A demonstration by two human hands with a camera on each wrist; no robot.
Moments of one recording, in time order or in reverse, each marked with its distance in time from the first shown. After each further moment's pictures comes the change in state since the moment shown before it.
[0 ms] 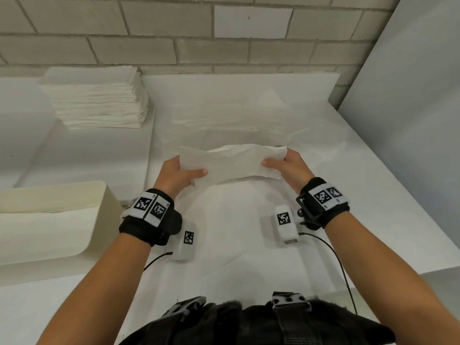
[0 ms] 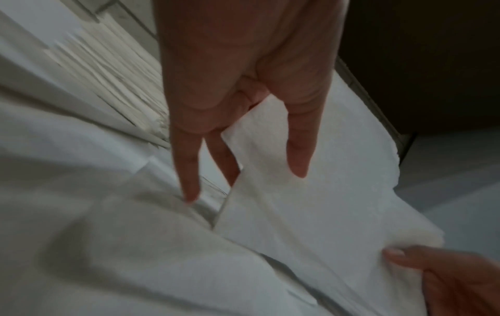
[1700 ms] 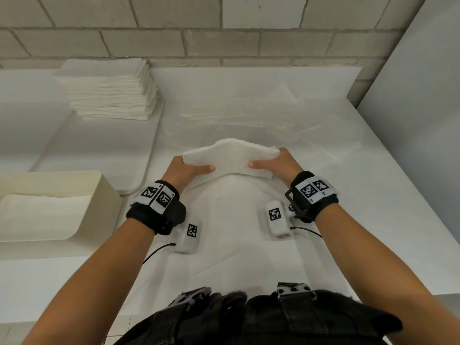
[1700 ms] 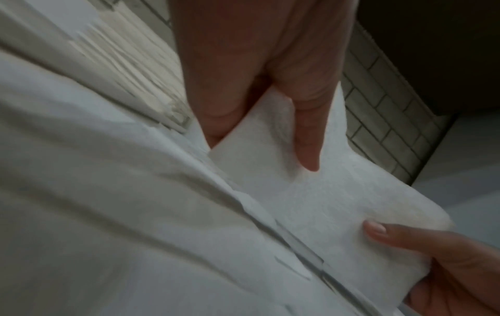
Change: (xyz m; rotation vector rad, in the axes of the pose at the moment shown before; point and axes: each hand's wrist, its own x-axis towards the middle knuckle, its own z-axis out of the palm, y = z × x) left_hand -0.001 0.001 0.026 0.067 0.066 -0.119; right_hand 0.021 -0.002 0.003 -0.228 -0.123 0.062
